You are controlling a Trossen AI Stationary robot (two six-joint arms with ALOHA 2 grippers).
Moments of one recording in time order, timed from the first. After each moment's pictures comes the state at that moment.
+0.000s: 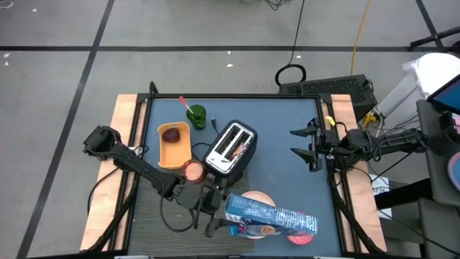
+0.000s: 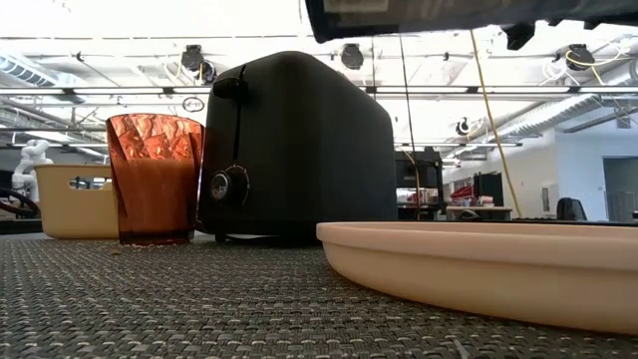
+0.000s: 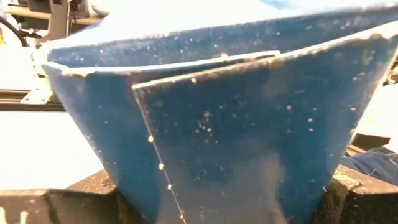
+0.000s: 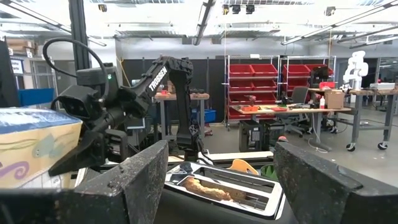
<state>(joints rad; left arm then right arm) -0.51 1.69 1.08 0.47 -0.22 -0.19 0.17 0.40 0.30 0.30 0.23 -0.01</state>
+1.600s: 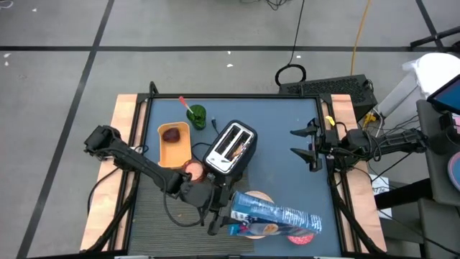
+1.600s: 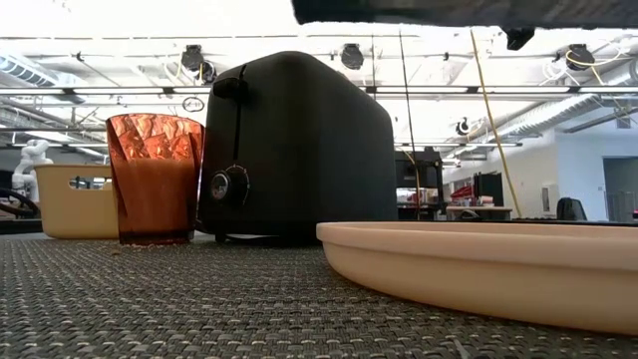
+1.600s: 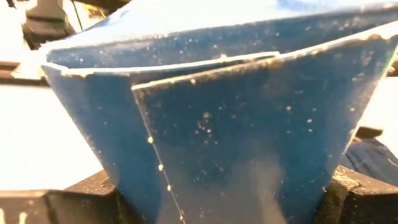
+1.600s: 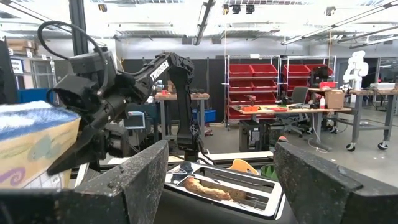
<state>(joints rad) -0.47 1.69 1.23 0.20 -0.15 -0.27 0.17 0.40 0.30 0.30 0.23 -0.01</state>
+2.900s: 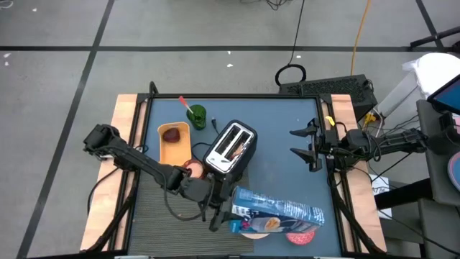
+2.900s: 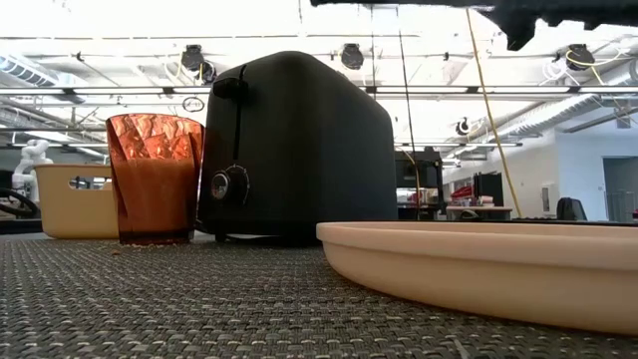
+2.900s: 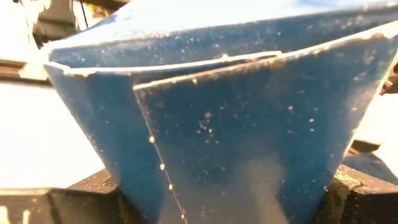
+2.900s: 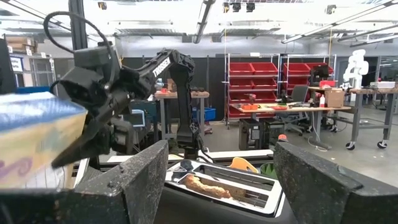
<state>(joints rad) -0.45 1.68 1.23 0.19 -0.13 -0.32 0.16 0.40 0.30 0.29 0.23 -0.01</state>
